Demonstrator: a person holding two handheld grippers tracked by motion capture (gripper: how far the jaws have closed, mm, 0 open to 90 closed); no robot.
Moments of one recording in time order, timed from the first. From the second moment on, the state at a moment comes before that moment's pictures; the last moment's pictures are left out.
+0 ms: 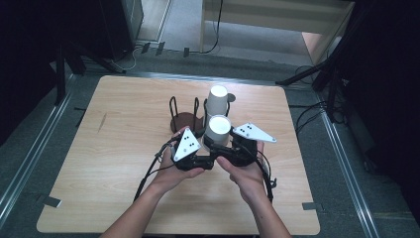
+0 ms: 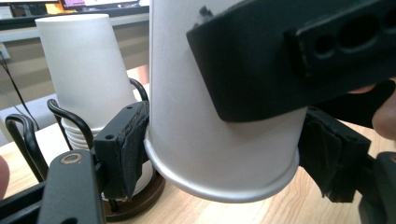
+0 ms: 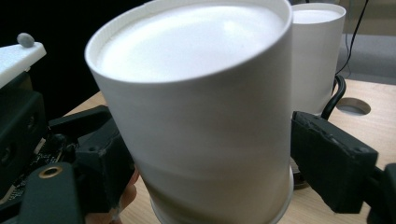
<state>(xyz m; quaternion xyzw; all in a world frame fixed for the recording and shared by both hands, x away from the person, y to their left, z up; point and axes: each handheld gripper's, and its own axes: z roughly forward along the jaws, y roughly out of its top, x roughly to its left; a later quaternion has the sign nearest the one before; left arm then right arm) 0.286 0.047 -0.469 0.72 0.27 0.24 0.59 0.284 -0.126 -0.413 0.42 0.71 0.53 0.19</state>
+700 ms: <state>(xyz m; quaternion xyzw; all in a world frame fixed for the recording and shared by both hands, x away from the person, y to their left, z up) 0.290 0.056 -0.481 0.76 0.29 0.23 0.54 0.284 -0.138 -0.401 0.41 0.71 0.53 0.23</state>
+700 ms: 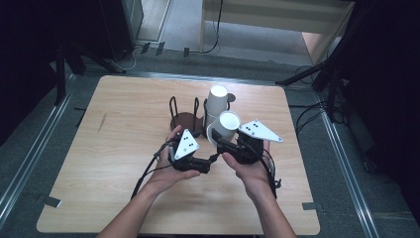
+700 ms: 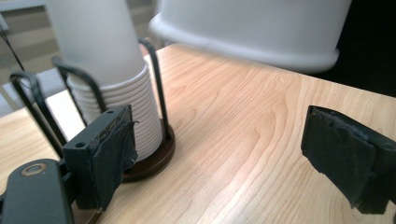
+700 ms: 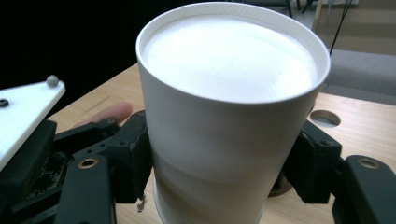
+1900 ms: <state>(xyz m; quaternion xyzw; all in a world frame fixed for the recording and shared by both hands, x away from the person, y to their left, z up) 0.288 0.107 -0.443 0.73 0.33 0.15 0.58 0.270 -0.111 -0.446 0.22 0.76 0.35 0.50</state>
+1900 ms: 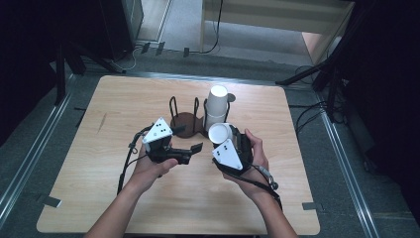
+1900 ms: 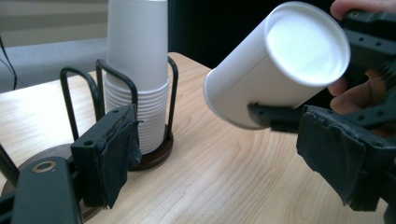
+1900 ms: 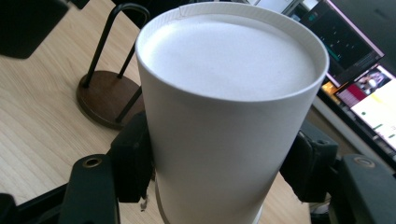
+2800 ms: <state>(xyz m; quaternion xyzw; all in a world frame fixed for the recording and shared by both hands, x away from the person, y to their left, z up) 0.277 0.080 -0.442 0.76 0.28 0.15 0.56 0.260 -0.106 -0.464 0.16 0.76 0.34 0.53</state>
